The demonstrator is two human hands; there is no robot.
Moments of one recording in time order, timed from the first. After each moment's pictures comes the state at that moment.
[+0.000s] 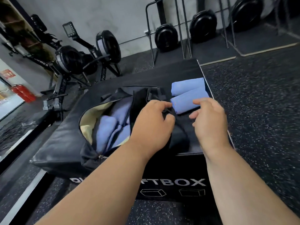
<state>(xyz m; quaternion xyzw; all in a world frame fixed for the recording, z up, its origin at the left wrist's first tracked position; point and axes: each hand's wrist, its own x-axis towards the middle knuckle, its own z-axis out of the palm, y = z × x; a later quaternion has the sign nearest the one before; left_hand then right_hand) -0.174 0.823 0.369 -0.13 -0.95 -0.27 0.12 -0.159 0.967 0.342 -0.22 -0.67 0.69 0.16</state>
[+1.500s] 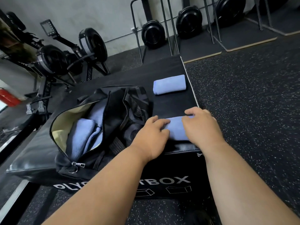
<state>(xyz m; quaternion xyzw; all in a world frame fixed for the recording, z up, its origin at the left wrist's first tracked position) -0.191 0.857 0.299 -0.12 -0.96 -0.22 -0.11 -0.166 1.028 0.300 -0.21 -0.85 0.48 0.01</state>
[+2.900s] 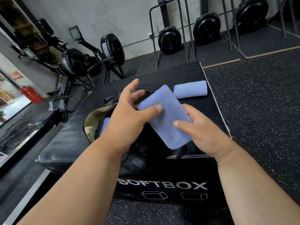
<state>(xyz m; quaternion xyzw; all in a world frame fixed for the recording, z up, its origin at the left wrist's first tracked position) -0.163 0.781 0.411 -0.05 -0.82 -0.57 0.04 -0.165 0.983 0.324 0.14 -0.69 0.71 -0.03</state>
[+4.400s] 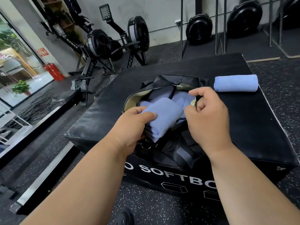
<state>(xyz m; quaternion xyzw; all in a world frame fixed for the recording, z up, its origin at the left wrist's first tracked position) -0.155 0.656 0.382 0.17 -0.76 -0.63 -0.03 -0.177 0.845 0.340 0.01 -0.78 0.58 0.23</state>
